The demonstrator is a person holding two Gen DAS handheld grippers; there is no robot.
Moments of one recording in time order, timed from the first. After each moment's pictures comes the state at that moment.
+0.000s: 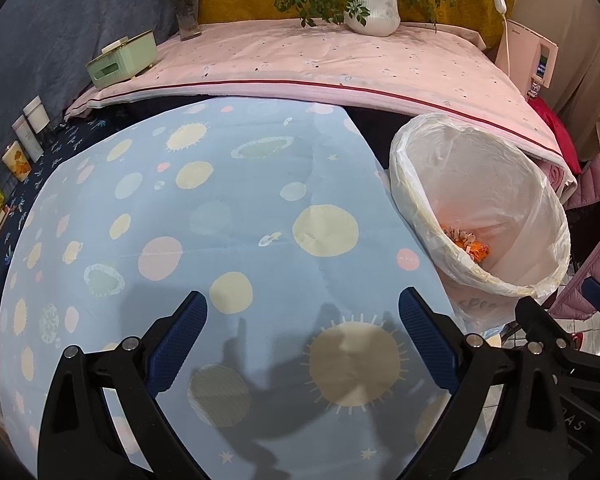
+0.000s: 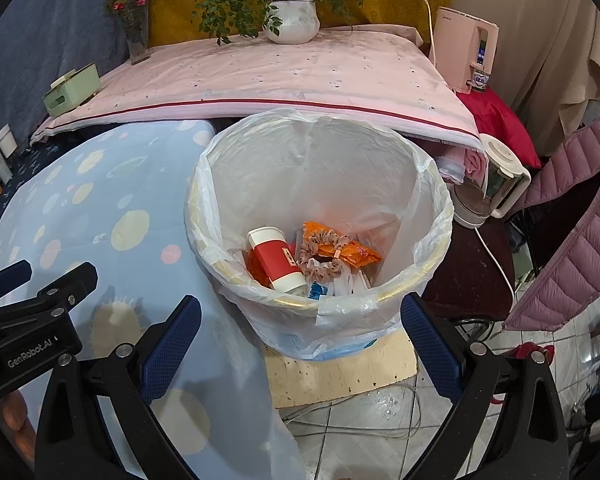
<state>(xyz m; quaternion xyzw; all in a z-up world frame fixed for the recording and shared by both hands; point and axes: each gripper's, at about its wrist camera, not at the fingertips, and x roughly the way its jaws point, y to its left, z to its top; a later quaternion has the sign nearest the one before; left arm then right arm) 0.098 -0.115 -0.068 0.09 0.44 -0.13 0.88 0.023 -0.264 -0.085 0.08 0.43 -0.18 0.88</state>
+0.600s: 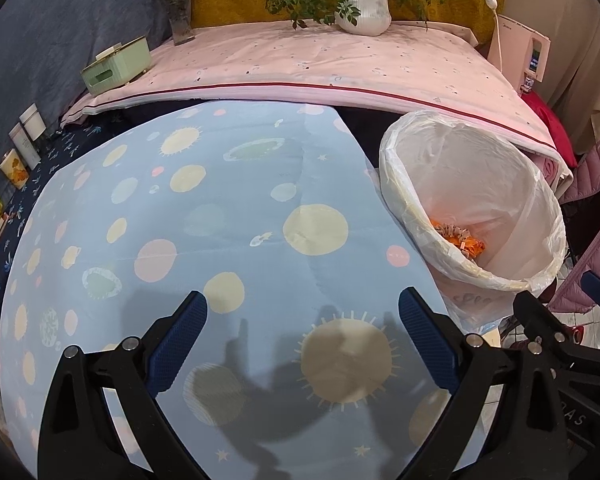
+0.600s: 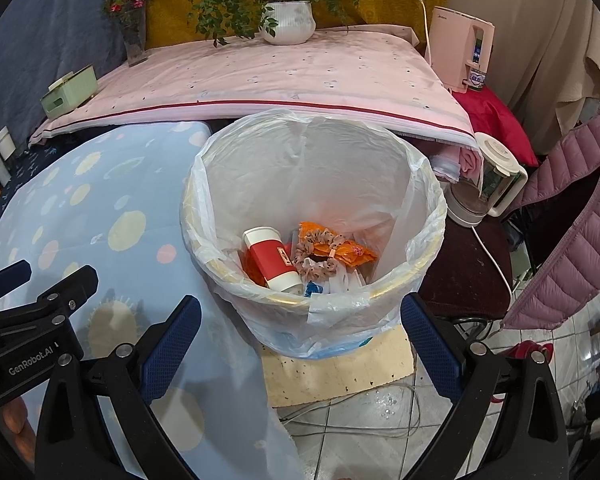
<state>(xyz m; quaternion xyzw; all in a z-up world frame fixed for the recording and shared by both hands) 0.093 -0.120 -0.066 0.10 0.44 -0.14 0.88 0.020 -0.267 -0.086 0.09 0.43 -0.18 0.88</state>
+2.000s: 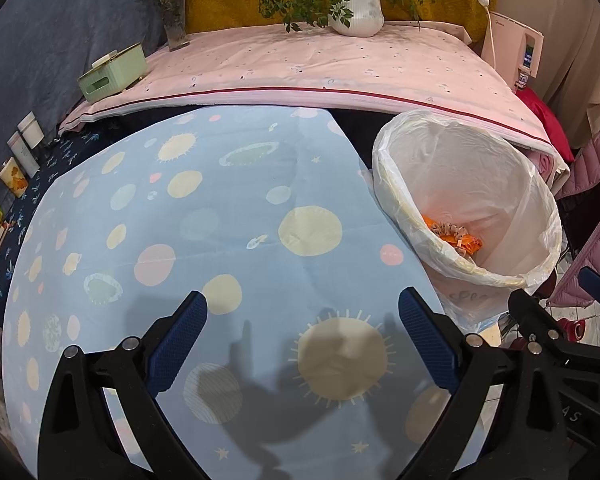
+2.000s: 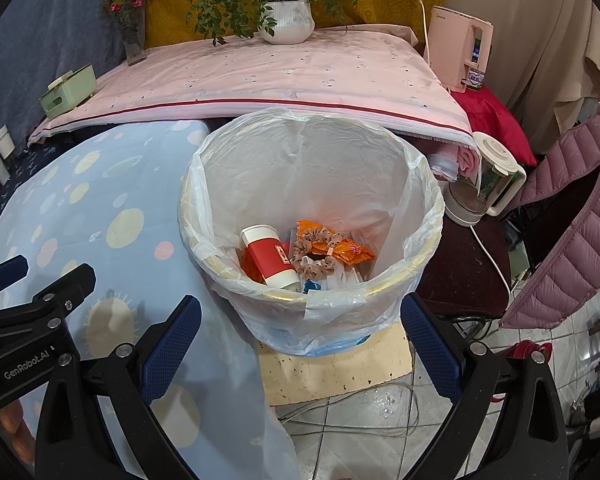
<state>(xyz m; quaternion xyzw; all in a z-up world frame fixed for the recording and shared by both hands) 0.089 -0.124 -0.064 0.11 0.43 -0.15 0.88 0.016 -0.269 -0.086 0.09 0.43 -0.18 0.88</state>
